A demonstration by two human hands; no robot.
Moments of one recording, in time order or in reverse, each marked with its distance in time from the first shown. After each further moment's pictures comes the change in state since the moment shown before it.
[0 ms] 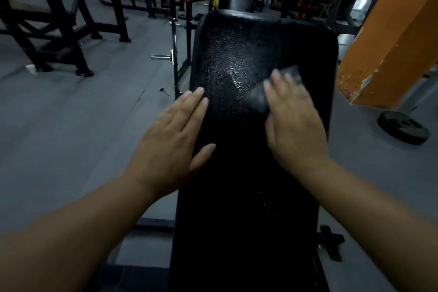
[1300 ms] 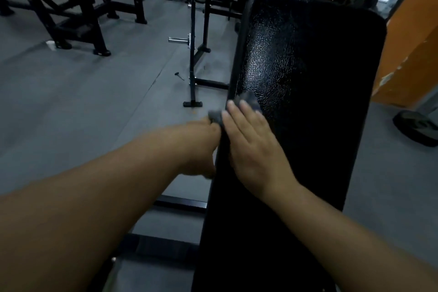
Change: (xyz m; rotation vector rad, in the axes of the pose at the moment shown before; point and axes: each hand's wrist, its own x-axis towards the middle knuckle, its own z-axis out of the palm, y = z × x) left_hand -0.017 -0.008 -0.046 -0.112 -0.829 -0.199; right_hand -0.046 -0.124 0.031 0.166 -0.128 -0.210
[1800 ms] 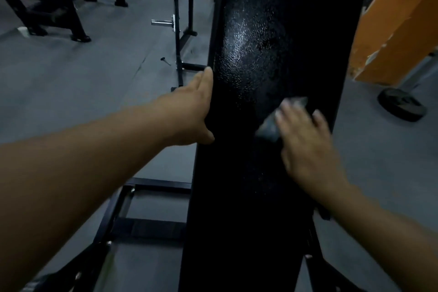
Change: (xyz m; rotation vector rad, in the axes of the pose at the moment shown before) left_hand 0.000 0.008 0.010 -0.075 0.154 -0.011; right_hand -0.102 0.068 -0.040 -0.261 -0.109 0.121
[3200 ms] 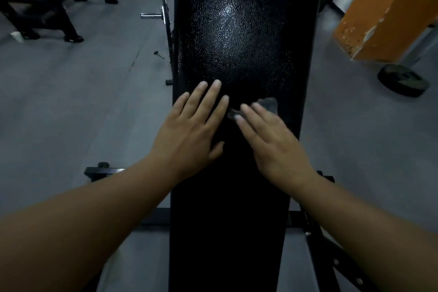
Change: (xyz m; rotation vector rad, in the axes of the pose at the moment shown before) left_hand -0.023 0.044 0.115 0.396 0.457 0.262; right_hand -0.052 -0.013 0.025 0.228 0.070 -0.122
